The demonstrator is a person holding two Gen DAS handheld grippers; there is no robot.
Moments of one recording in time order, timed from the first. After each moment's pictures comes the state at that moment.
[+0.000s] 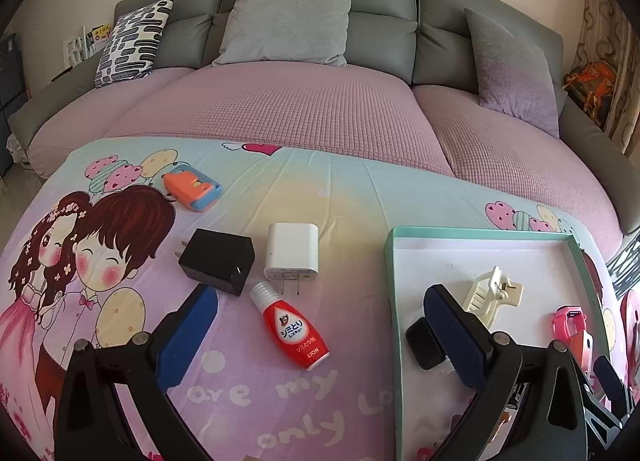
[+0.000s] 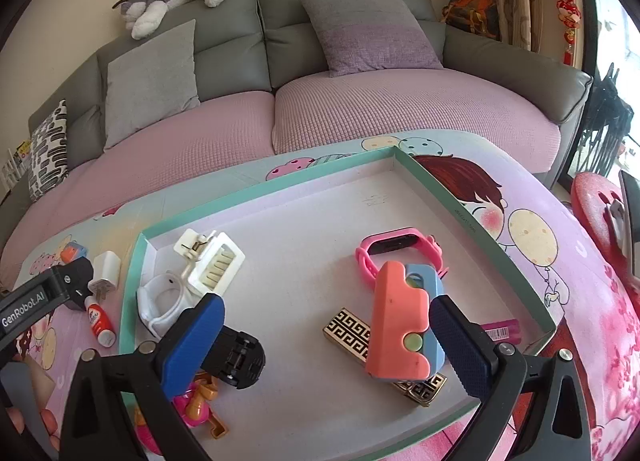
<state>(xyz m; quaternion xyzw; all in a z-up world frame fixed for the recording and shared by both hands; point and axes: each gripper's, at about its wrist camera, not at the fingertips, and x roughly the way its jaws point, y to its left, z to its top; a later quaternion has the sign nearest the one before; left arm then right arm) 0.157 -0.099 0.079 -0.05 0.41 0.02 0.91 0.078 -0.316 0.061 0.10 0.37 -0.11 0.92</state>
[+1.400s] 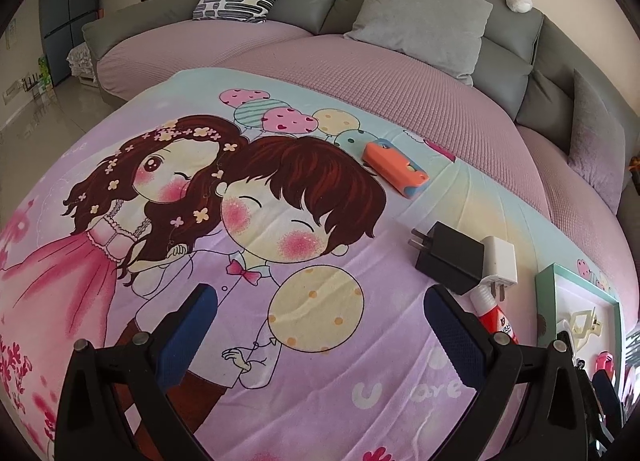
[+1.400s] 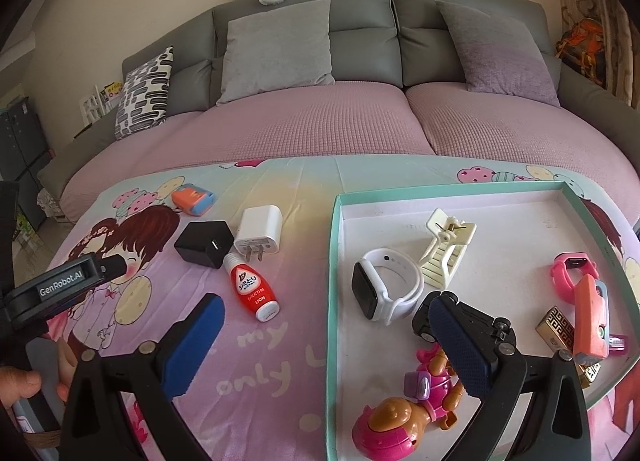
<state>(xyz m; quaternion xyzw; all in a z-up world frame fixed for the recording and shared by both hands) 0.127 0.073 0.057 -0.15 0.44 0.13 0.88 0.091 -0.174 0.063 0.04 0.37 0.05 0.93</state>
